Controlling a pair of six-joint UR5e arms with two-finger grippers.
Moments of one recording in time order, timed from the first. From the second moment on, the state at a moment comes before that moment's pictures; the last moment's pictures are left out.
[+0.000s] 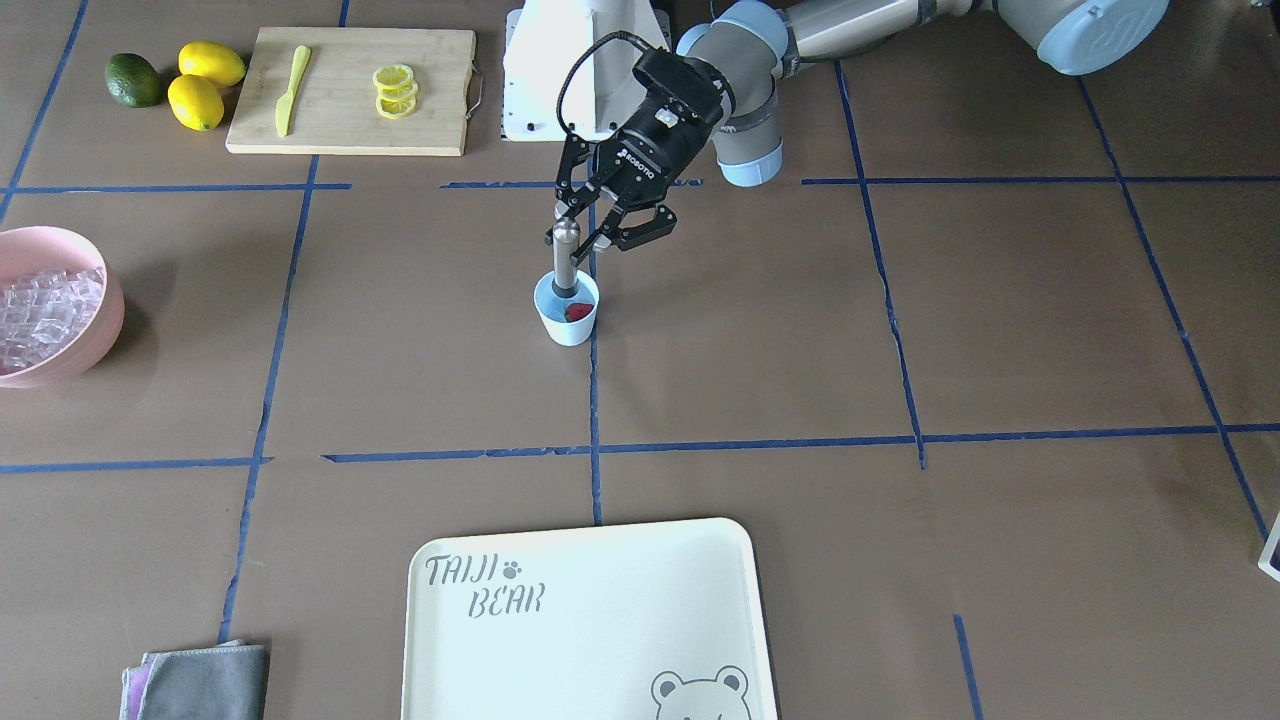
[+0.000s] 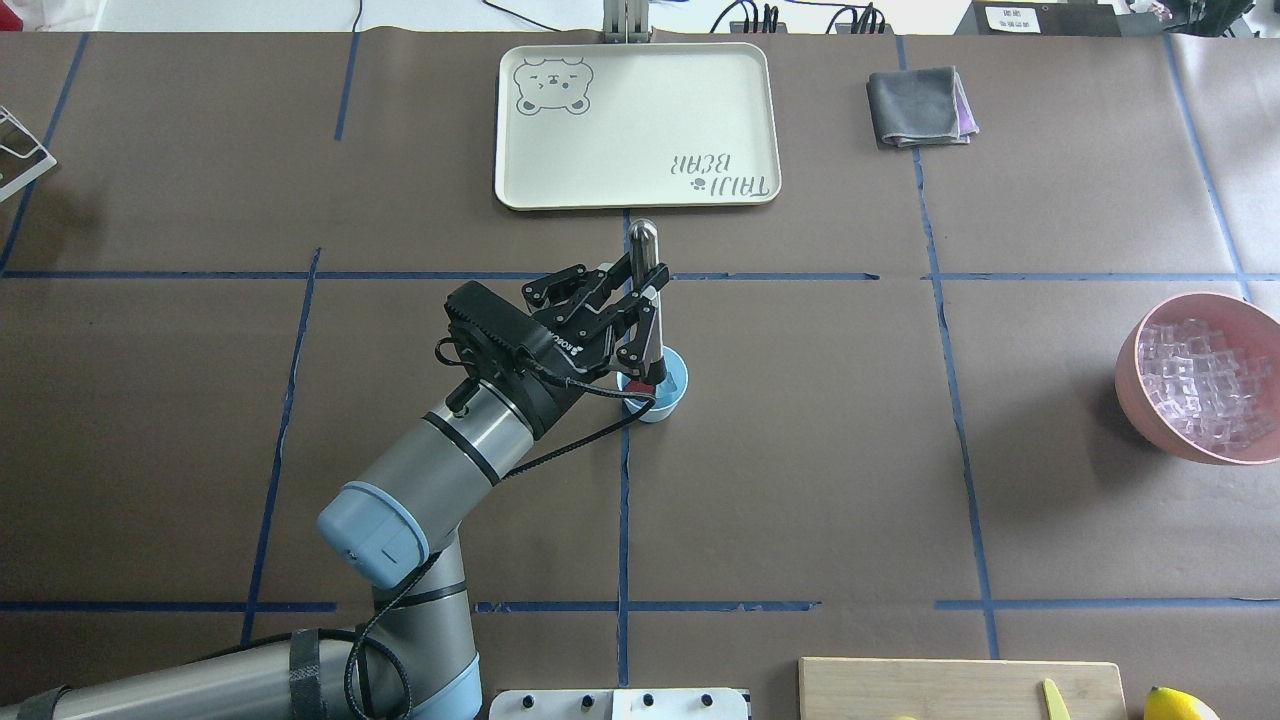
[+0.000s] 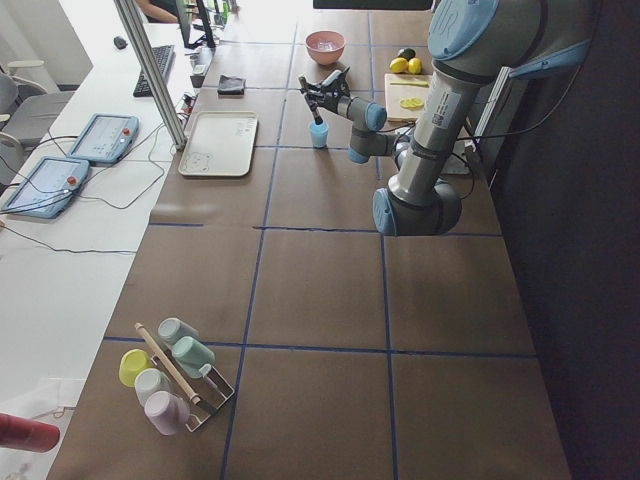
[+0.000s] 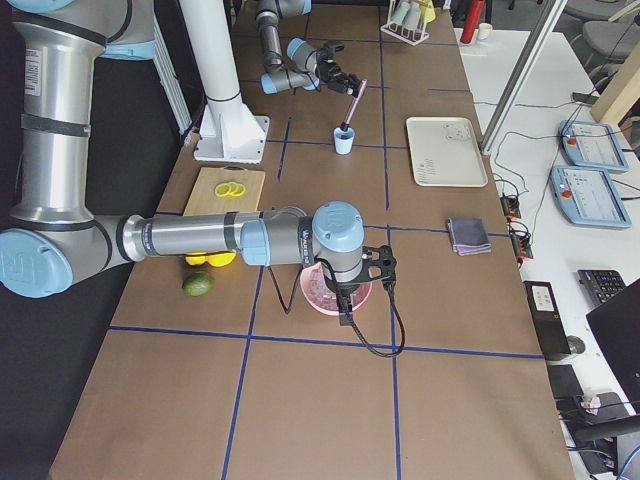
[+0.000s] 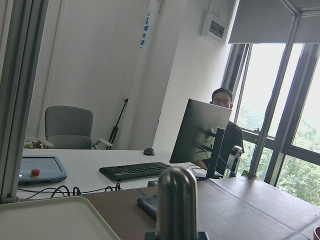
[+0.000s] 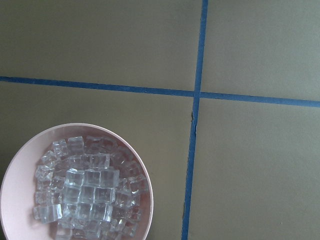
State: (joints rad) left arm -0.29 -2.21 -1.44 -3.13 -0.94 -0.55; right arm 1.60 -1.72 1.84 -1.57 2.40 -0.02
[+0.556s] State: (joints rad) left arm -0.27 -2.22 -1.41 -3.13 -0.93 -0.55; right arm 1.60 -1.72 1.83 -1.57 2.40 -0.02
